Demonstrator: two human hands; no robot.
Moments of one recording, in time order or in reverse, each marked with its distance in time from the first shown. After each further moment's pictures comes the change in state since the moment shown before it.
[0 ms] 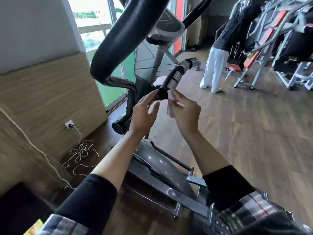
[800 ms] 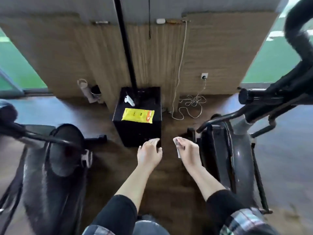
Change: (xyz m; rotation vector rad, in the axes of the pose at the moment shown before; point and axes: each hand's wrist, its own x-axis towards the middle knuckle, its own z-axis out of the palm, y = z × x) left_hand -0.393 0.003 -0.066 0.763 0.365 -1.213; right_hand -0.291 0.035 0.040 0.247 -1.242 -0.340
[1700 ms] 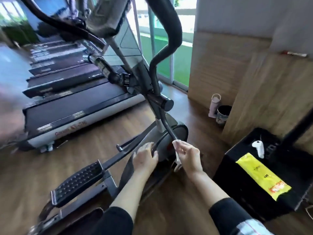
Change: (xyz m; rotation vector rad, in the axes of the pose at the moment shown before) left_hand -0.085 -0.274 -0.217 0.035 0.623 -0.892; right_hand 0.029 -0.277 0.295 0.390 -0.704 -0.600
